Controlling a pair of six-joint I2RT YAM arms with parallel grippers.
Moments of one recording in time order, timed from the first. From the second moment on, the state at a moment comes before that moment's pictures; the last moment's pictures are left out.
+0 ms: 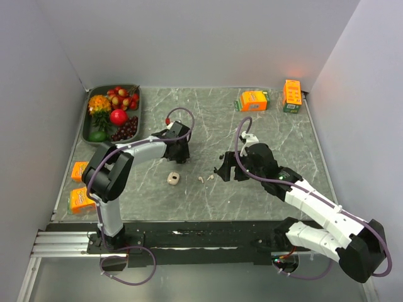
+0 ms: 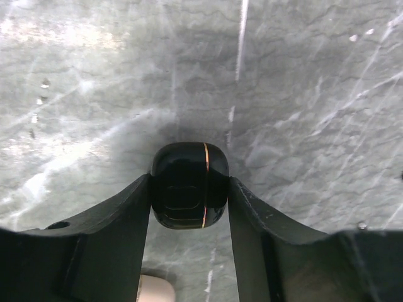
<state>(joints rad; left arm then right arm) -0.59 1.87 1.18 -0.33 -0.20 -0.67 0.64 0.97 0.70 -0.35 -0.05 0.49</state>
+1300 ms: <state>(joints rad) -0.68 1.81 1.23 -0.62 -0.36 -1.18 0.64 0.88 0.69 -0.38 -0.06 0.52</state>
